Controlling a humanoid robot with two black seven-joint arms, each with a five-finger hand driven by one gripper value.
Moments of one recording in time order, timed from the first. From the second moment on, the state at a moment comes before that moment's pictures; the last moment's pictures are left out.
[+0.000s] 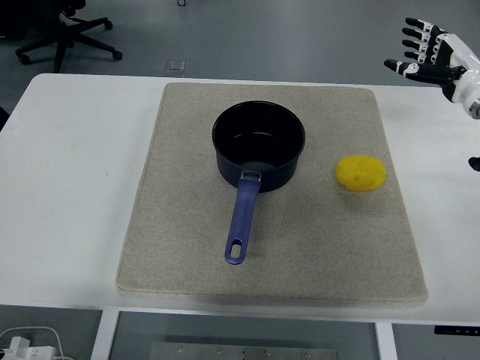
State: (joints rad) left arm 0.00 0.00 -0.04 -0.13 0.03 -0.08 -0.19; right arm 1.08 -0.59 0.22 0.86 -0.31 -0.02 0.39
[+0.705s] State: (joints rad) left arm 0.00 0.00 -0.04 -0.13 0.03 -0.08 -0.19; right arm 1.15 -0.89 0.09 1.07 -0.67 0.12 0.39
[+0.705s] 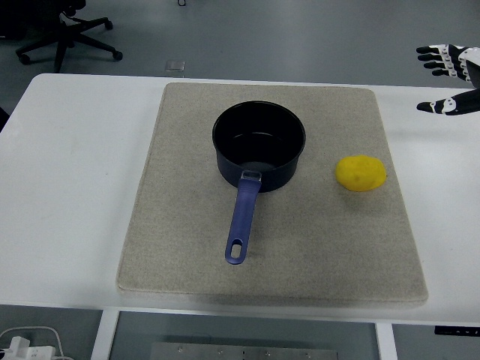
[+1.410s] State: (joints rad) left arm 0.00 0.00 -0.04 -0.13 0.03 -0.08 -0.19; right arm 1.16 -0.93 -0.02 1.18 -0.99 0.15 0.41
